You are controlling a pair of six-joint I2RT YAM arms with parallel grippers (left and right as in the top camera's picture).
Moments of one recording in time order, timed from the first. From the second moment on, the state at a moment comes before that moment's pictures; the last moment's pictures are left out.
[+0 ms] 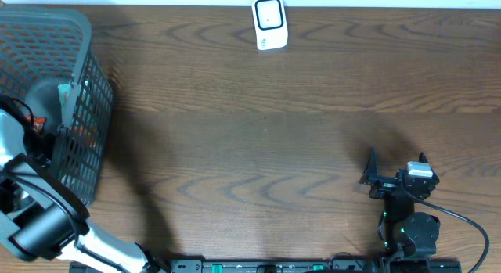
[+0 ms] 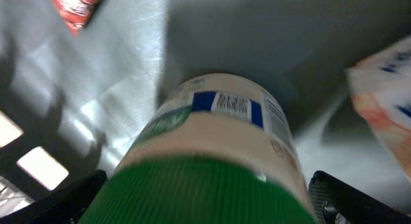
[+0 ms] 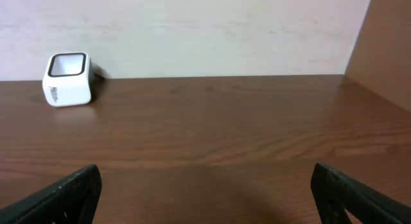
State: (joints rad) left arm 0.72 1.91 1.40 -1.14 -0.12 -0.23; right arm 0.03 0.01 0.02 -0.08 0.15 0.01
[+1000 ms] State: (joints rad) left arm 0.74 1.80 1.49 -1.22 -0.12 -0.23; right arm 0.03 0.01 0.02 -0.08 0.15 0.01
